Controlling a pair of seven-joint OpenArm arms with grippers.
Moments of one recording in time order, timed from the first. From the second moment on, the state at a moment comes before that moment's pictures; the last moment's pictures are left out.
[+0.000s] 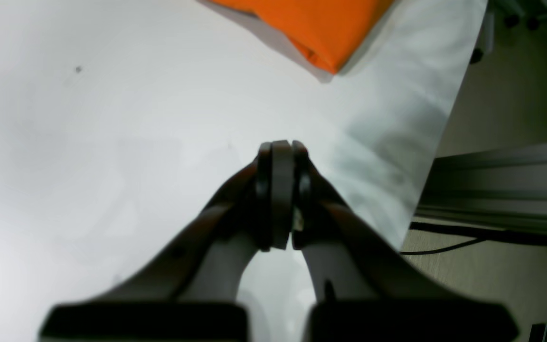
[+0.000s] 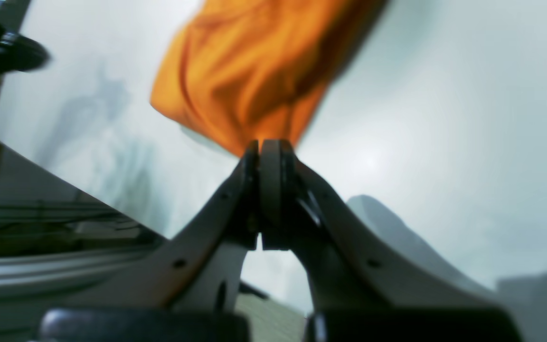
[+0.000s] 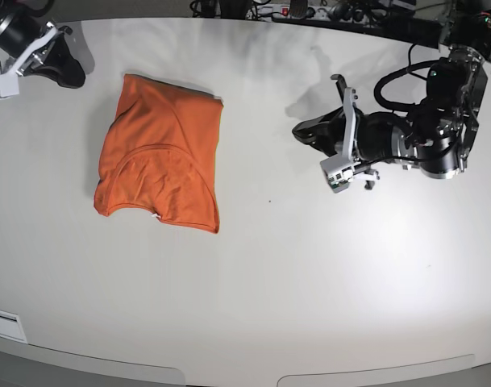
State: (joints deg) left arm -3.5 -38.4 12.2 118.0 -69.2 -32.4 75.4; right arm -36.8 10.8 51.1 114.8 77.9 40.7 -77.0
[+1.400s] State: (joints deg) left arm 48.3 -26.9 -5.7 88.2 -53.6 -33.6 62.6; right arm -50.5 12.1 27.1 82.3 43.0 40.7 -53.5
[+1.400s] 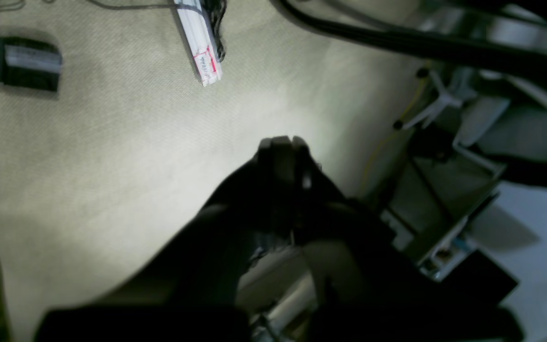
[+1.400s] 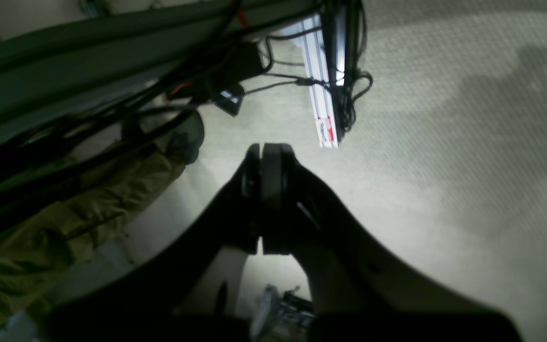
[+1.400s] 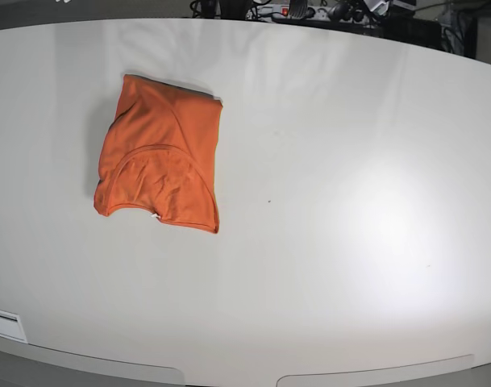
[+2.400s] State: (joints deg) left arm 17.3 -9.0 20.8 27.0 -21.3 -4.6 -6.9; right arm -15.6 4.8 -11.8 30.5 1.7 9.5 -6.5
